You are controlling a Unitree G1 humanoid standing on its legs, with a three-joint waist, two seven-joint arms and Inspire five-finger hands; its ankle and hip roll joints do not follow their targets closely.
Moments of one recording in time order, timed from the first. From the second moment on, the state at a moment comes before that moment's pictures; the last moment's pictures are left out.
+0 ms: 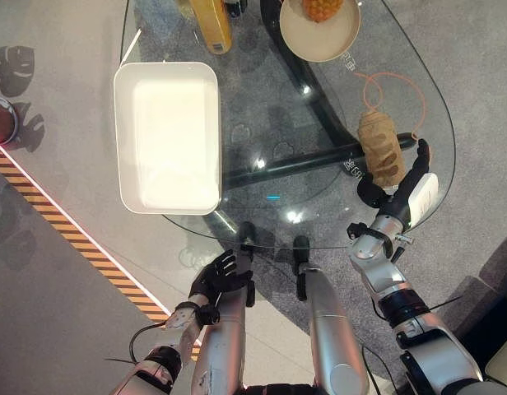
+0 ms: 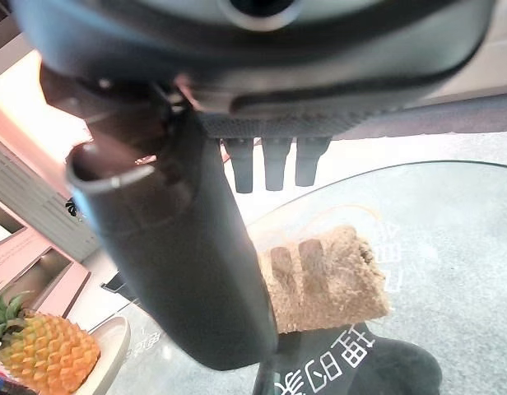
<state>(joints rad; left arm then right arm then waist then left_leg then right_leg) -0.29 0.25 -0.40 0.96 -0.70 -0.25 -0.14 -0.57 -0.34 0.27 0.50 -0.02 0.02 -1.03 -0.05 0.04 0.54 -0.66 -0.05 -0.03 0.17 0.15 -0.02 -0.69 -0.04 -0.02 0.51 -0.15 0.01</state>
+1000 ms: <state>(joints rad) -0.36 0.29 -0.42 0.84 -0.78 -0.25 -0.14 -0.75 -0.45 0.27 0.66 0.25 0.05 -0.91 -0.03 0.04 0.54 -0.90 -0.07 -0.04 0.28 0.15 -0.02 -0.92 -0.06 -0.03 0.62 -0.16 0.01</state>
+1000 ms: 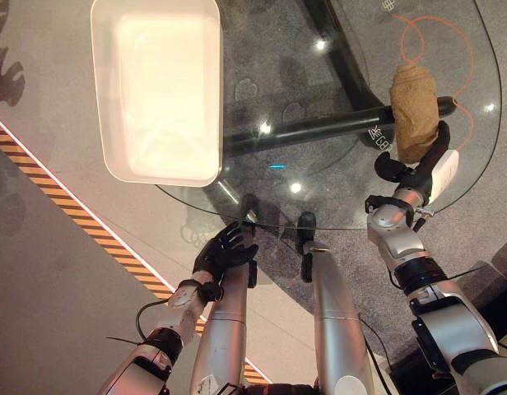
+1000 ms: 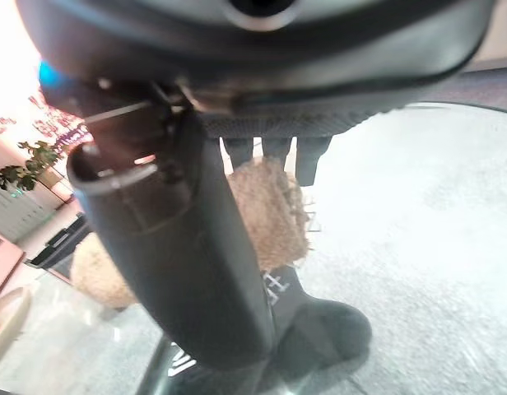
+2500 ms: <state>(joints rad) -0.37 0.29 -0.42 0.80 -0.80 -0.25 -0.12 -0.82 -0.50 0.35 0.44 0.13 0.18 -0.67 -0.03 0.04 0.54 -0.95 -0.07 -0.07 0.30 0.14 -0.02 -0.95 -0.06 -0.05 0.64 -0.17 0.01</state>
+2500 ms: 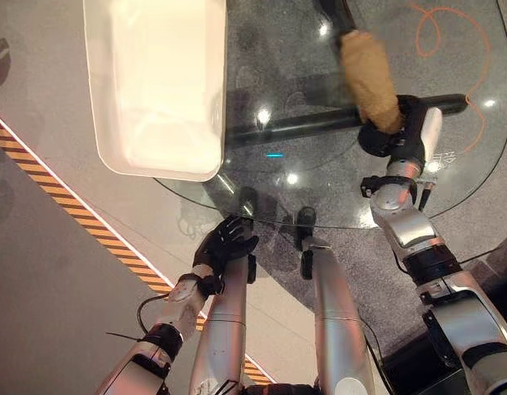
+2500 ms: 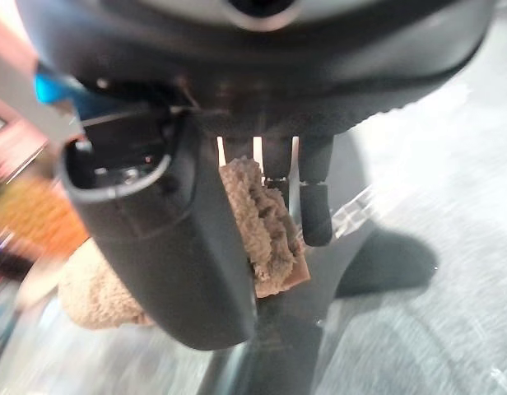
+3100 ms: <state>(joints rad) -0.36 0.29 -0.41 0.81 -0.80 -0.25 -0.12 -0.83 -0.50 0.49 0.32 -0.09 0.22 -0.37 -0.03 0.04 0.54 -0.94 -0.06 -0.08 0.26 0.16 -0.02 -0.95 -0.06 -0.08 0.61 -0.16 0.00</state>
